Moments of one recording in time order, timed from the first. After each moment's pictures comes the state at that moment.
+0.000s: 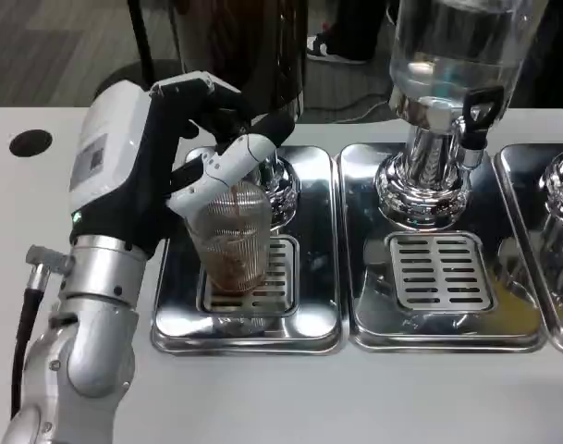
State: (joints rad) left arm -0.15 0.27 -0.12 -0.22 0.55 0.05 0.08; right arm 0.71 -0.16 -0.28 -0.07 -0.51 -0.80 -0.42
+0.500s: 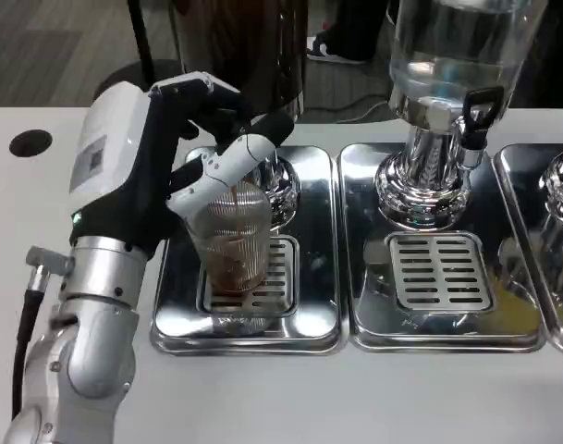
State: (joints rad) left arm -0.14 0.27 -0.12 -0.22 0.55 0.05 0.08; right arm 0.70 -0.16 -0.28 -0.07 -0.51 -0.80 -0.42
